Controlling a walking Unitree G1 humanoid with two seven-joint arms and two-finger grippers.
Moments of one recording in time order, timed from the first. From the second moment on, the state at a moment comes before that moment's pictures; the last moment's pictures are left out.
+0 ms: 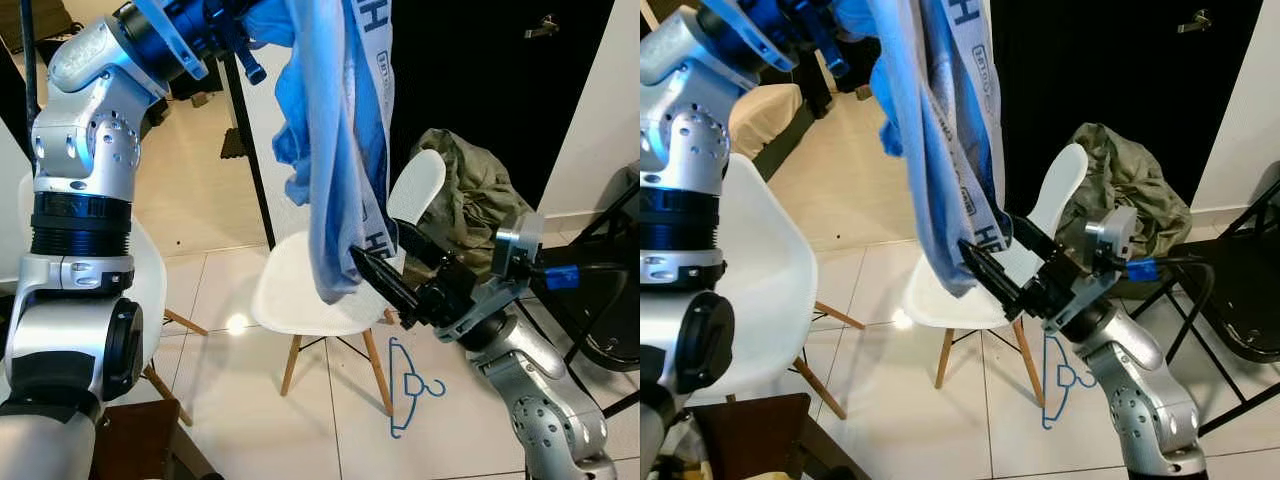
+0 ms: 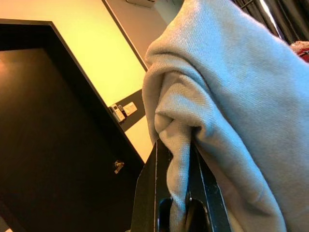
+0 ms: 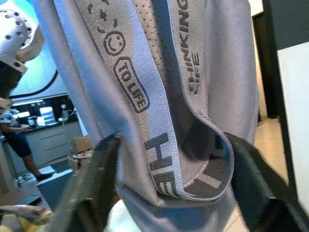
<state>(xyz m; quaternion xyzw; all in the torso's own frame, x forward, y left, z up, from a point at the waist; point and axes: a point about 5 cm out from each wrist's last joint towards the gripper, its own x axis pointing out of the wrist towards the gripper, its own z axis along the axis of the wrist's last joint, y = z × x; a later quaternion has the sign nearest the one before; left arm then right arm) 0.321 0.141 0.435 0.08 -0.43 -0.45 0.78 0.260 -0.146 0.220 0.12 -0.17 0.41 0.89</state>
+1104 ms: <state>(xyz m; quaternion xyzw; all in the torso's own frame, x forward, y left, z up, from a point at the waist) 0.324 0.152 0.436 0.08 -0.43 -0.43 0.79 0.258 -0.154 0.212 0.11 -0.13 0.41 0.90</state>
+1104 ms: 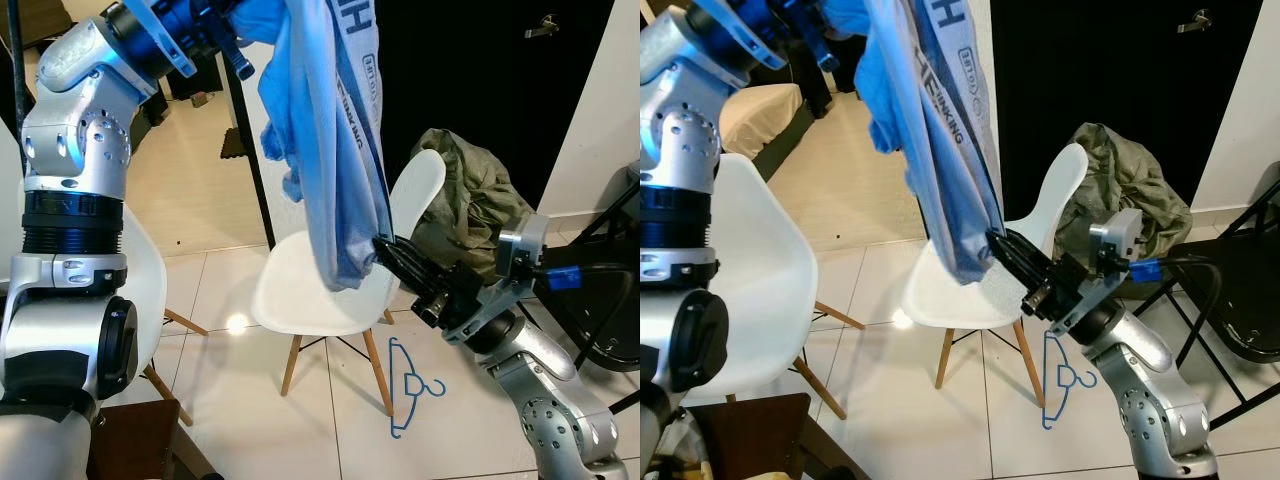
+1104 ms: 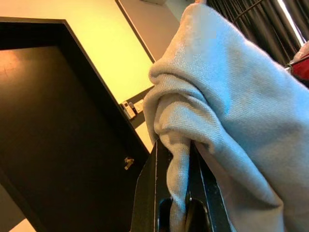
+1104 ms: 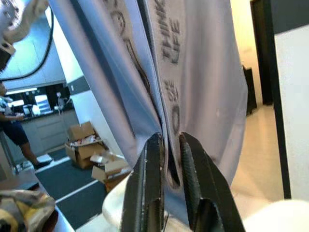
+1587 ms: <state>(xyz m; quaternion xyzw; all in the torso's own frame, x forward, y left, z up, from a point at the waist) 0.321 0.151 0.439 0.08 -0.44 -0.43 0.79 0.259 -0.153 0.210 0.11 -0.12 0.41 0.90</state>
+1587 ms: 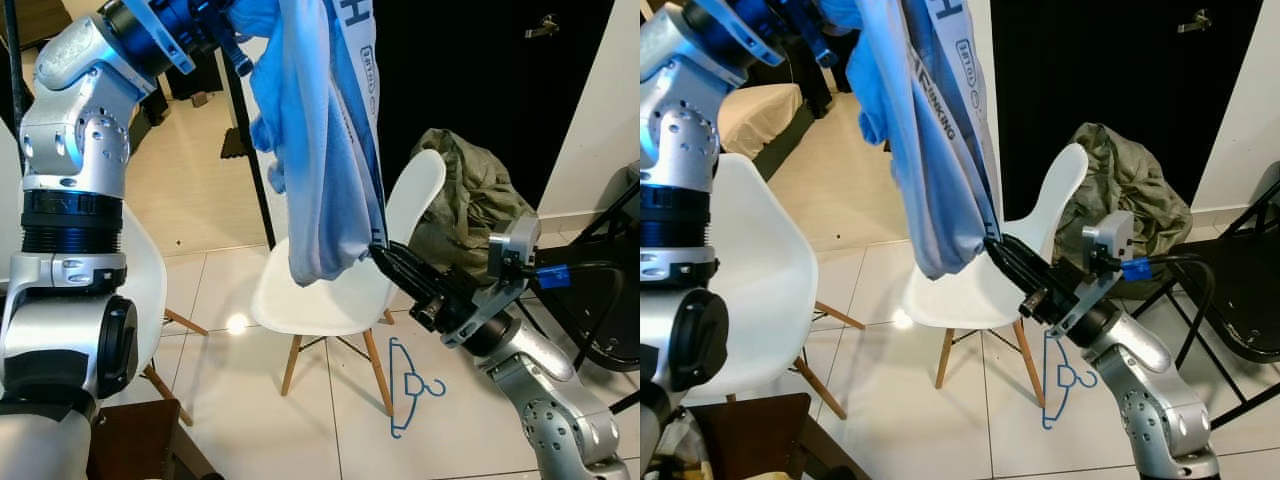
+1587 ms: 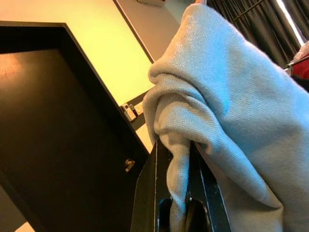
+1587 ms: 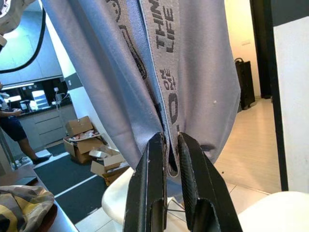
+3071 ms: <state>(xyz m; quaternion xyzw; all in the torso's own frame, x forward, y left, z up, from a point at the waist) 0.360 0.198 0.358 0.19 -0.27 -0.34 0.88 0.243 -0.210 0.248 0.09 -0.19 0.39 0.90</state>
